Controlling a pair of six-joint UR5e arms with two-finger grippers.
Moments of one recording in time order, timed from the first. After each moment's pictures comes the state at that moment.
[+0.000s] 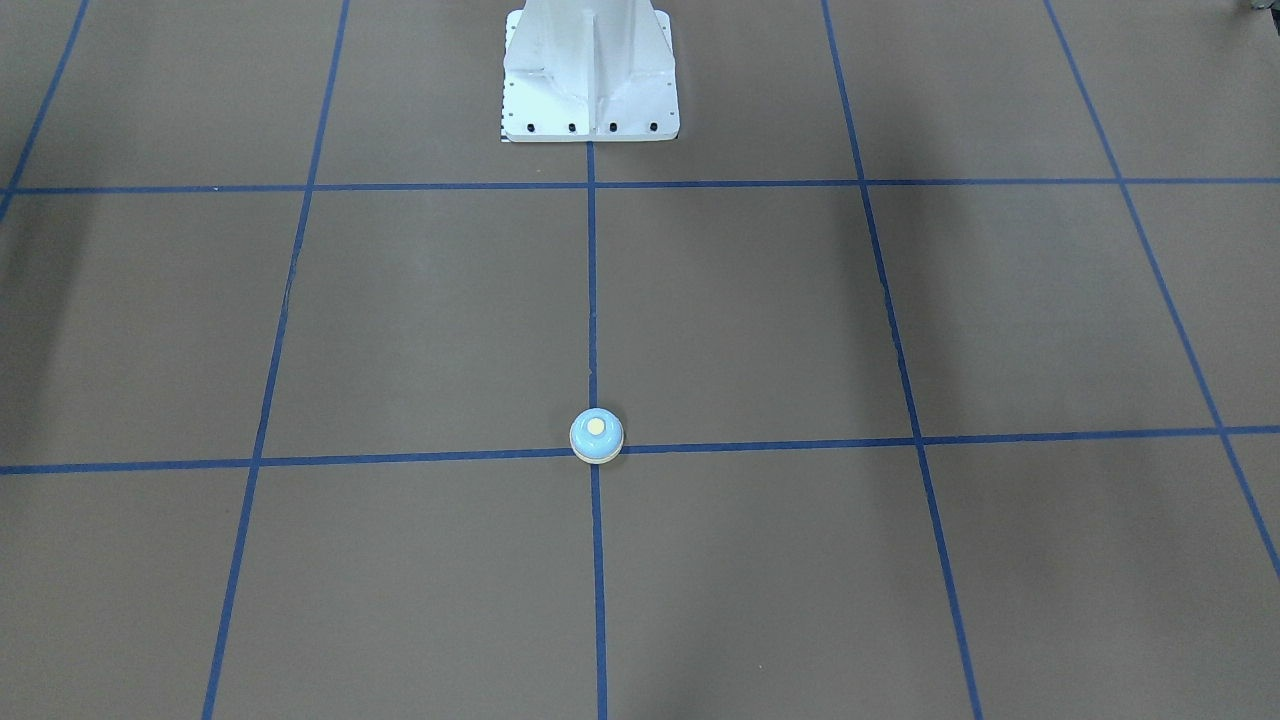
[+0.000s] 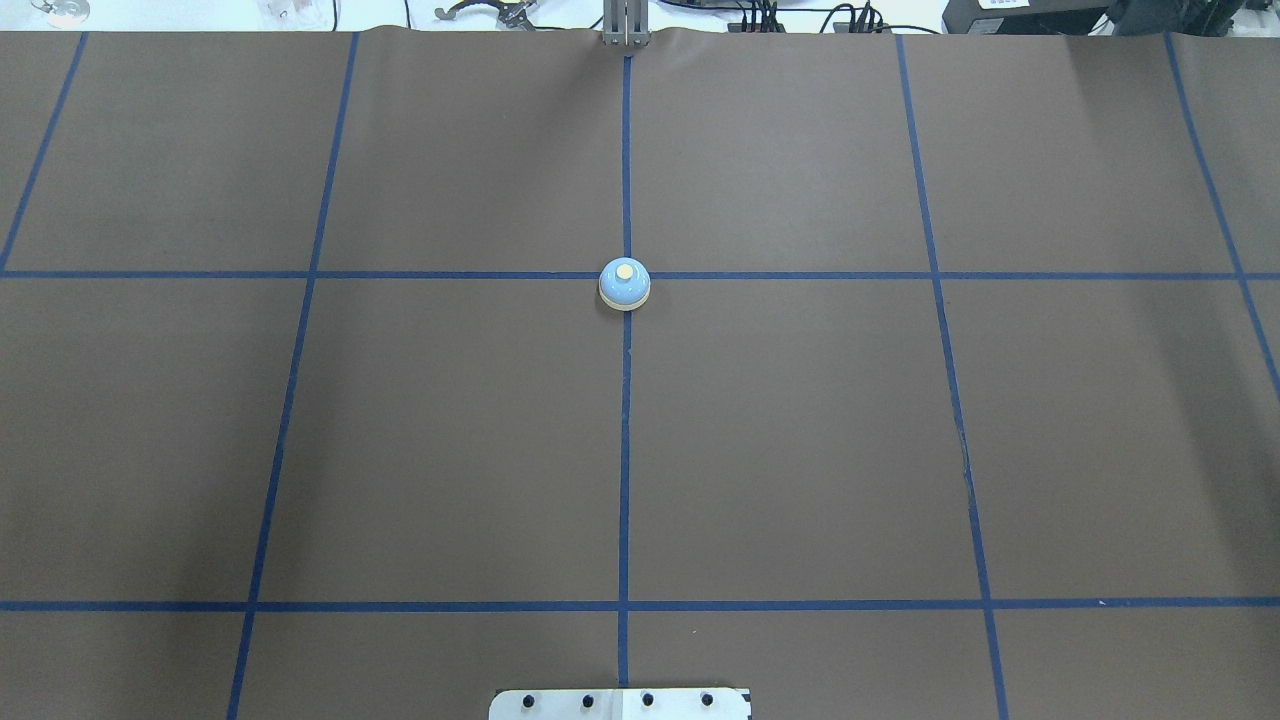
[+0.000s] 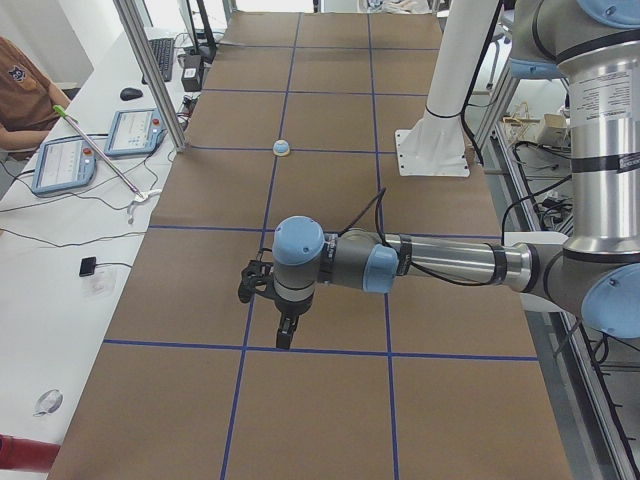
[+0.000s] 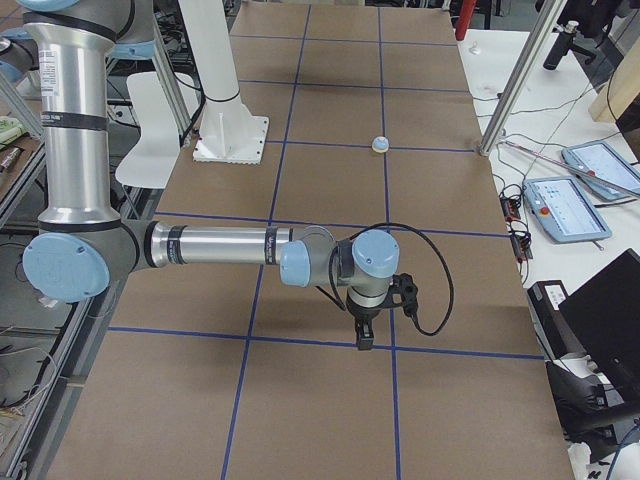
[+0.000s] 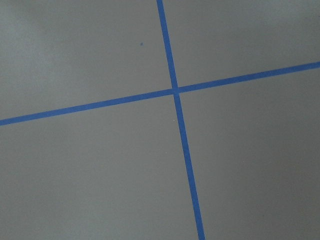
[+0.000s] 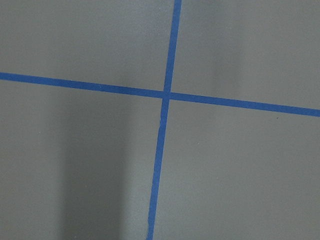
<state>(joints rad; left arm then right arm) -1.57 -1.46 -1.76 -1.65 -2.31 0.06 1.54 -1.60 1.62 -1.56 2.32 -0.06</state>
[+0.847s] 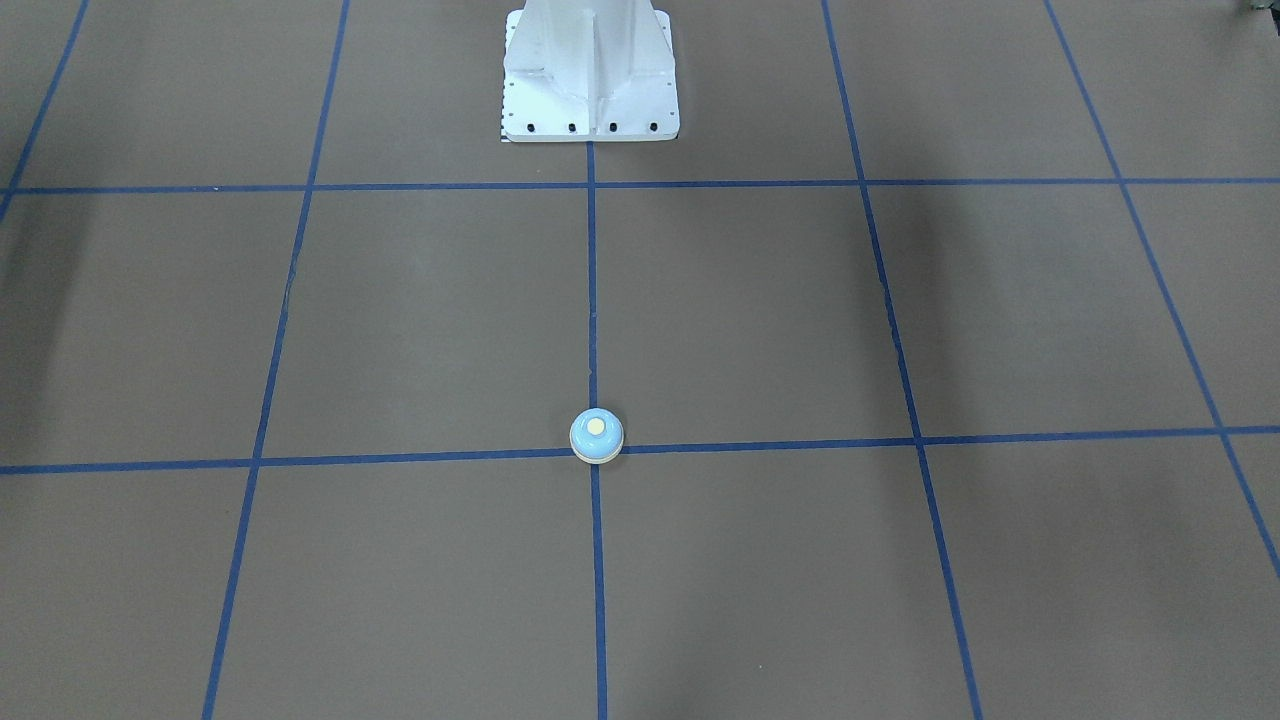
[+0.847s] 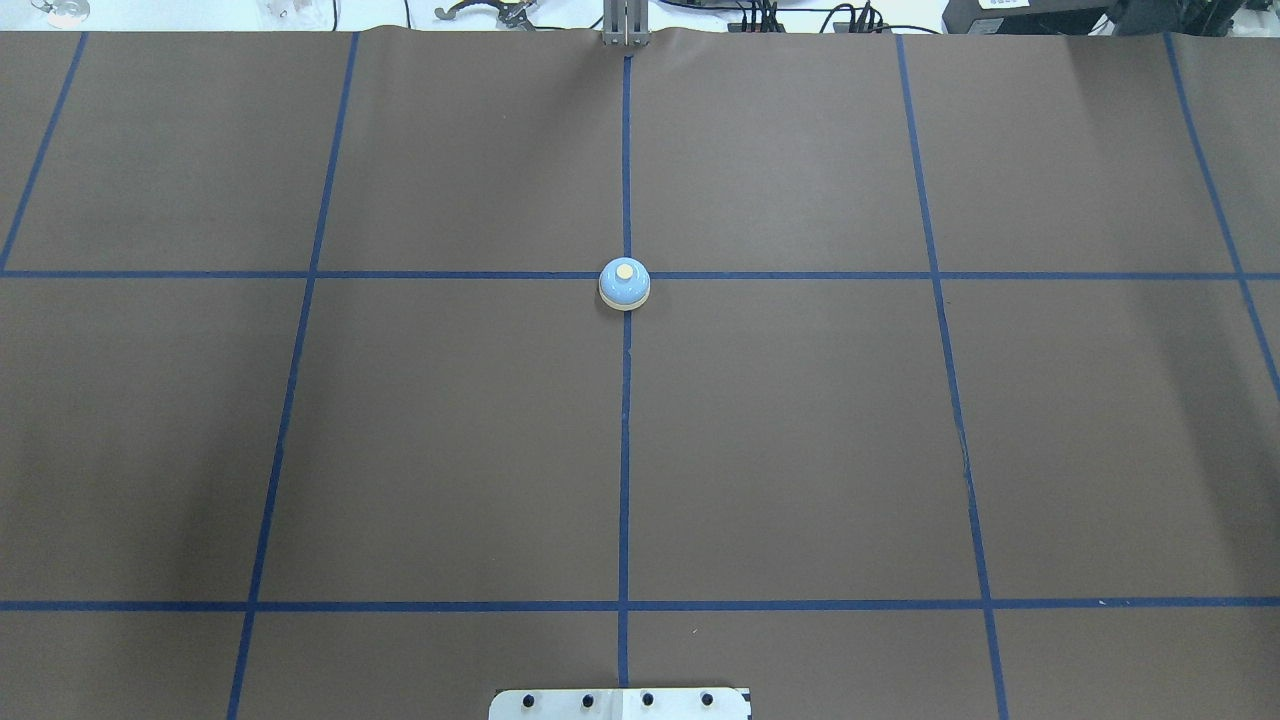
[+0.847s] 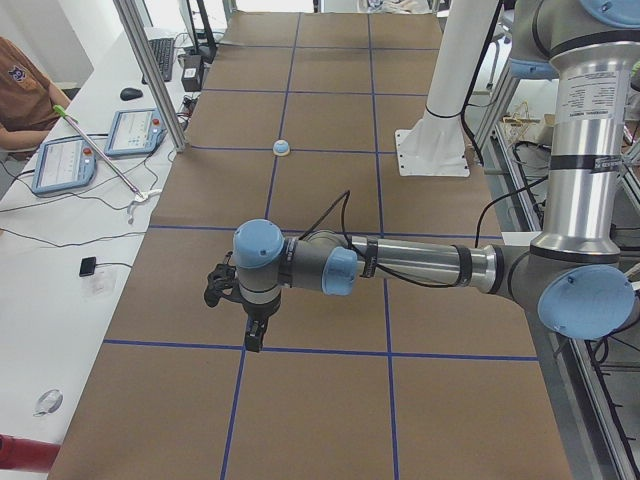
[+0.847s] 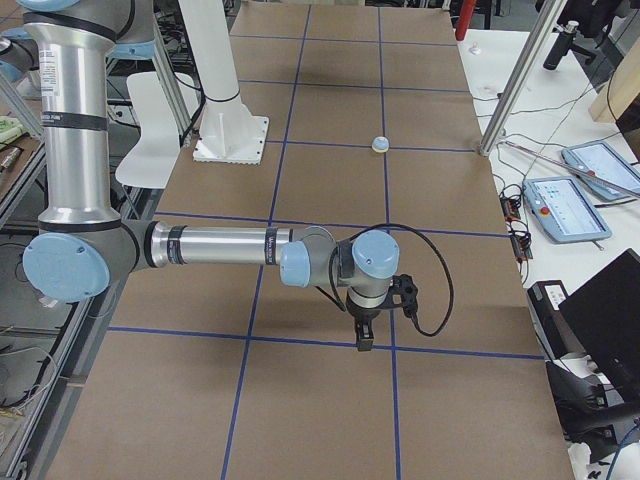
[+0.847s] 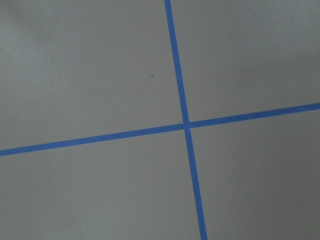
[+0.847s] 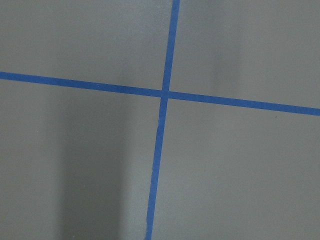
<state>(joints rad) -1.57 -1.57 -1.64 -1.65 -2.31 0.04 1.54 -1.60 1.62 -1.56 2.32 -0.06</state>
